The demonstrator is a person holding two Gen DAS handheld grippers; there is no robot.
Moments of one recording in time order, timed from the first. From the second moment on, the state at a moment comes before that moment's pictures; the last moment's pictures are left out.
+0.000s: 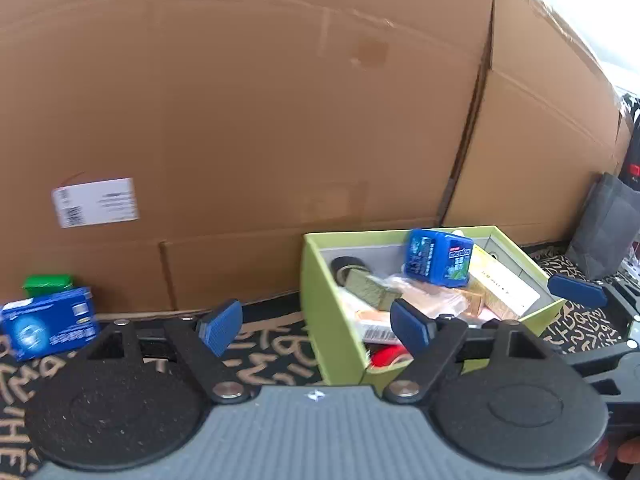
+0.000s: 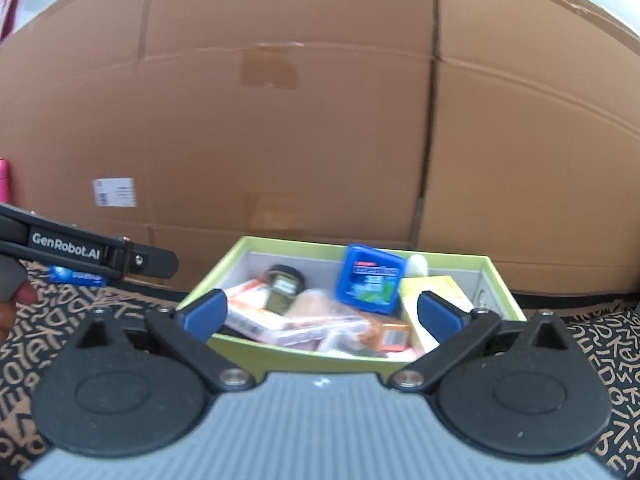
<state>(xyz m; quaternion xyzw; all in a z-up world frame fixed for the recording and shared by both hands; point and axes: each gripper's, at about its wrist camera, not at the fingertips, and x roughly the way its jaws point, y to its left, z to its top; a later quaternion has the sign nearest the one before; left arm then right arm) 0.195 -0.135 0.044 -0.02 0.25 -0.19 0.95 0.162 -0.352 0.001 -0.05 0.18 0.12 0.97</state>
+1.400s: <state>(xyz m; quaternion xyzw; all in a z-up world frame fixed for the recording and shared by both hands) 0.236 0.109 -0.034 0.00 0.28 -0.17 0.95 0.189 -0.131 -0.060 -0.08 0.27 0.26 0.92</state>
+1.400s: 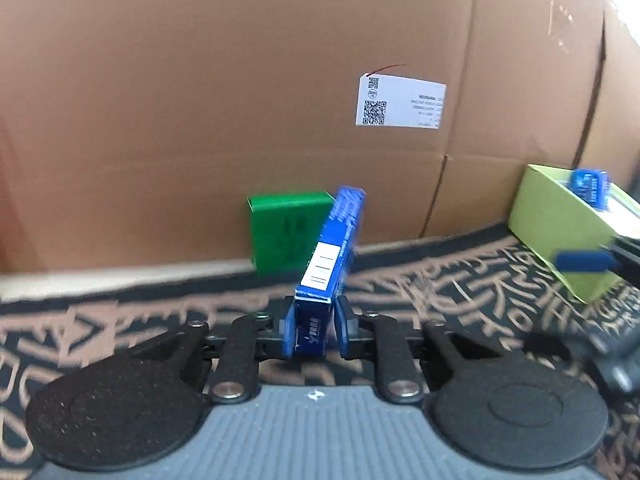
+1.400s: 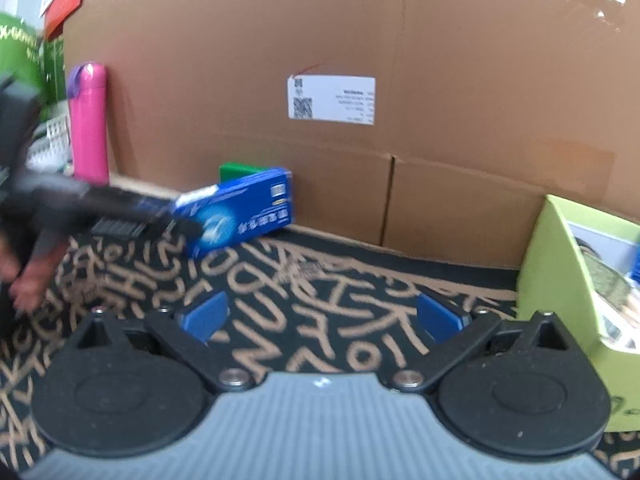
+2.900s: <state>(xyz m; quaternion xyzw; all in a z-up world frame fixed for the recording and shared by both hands) 0.230 0.160 -0.052 -0.05 0.31 -0.12 0.94 0.297 0.030 -0.078 0.00 0.31 0.23 0.92</state>
